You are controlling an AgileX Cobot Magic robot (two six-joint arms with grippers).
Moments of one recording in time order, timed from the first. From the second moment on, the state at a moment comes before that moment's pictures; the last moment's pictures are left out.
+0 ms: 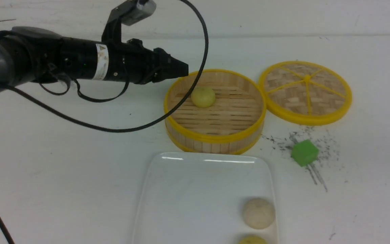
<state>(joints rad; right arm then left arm) 0.44 0.57 -0.99 -0.26 1.05 0.04 -0.16 1.84 -1.35 1.80 -0.92 -2.01</state>
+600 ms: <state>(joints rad) 0.44 0.57 -0.99 -0.26 1.03 0.04 -0.16 1.43 -1.35 1.80 -0.90 -1.96</state>
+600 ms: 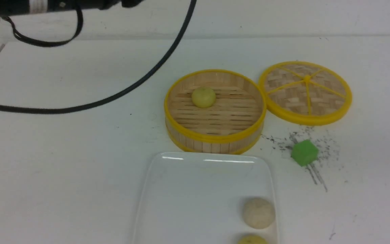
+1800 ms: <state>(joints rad) 0.44 0.57 -0.99 -0.24 1.00 0.04 -0.16 1.40 -1.35 1.75 0.16 -1.64</state>
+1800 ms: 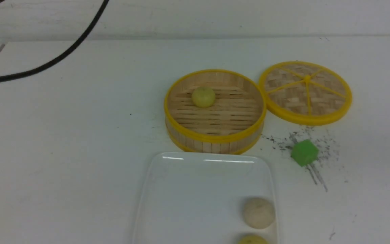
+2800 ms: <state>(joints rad) 0.44 0.57 -0.99 -0.24 1.00 0.04 -0.16 1.40 -1.14 -0.69 0.56 0.80</state>
